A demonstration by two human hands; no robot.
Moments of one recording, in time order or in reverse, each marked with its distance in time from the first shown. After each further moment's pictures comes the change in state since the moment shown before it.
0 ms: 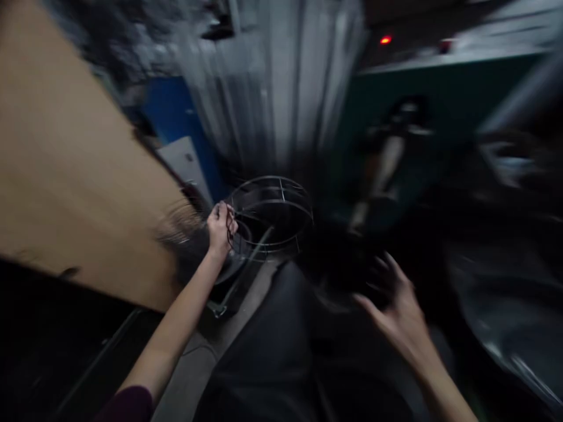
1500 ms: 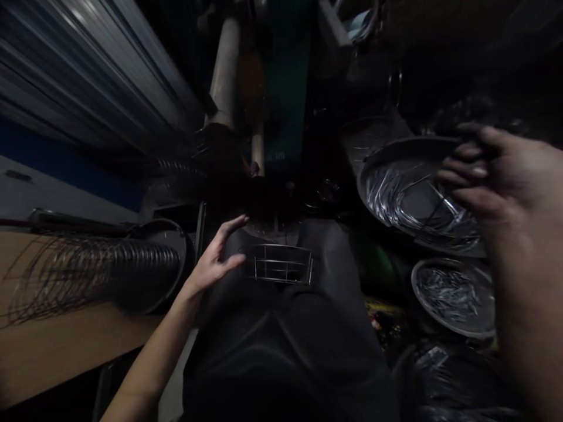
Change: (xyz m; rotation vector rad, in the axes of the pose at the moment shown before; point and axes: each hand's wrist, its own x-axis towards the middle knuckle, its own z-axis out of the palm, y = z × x) left_hand -0.133 -0.064 0.127 0.429 -1.265 -0.188; right_hand 0.002 0.169 -0.208 -0.020 0.417 0.536
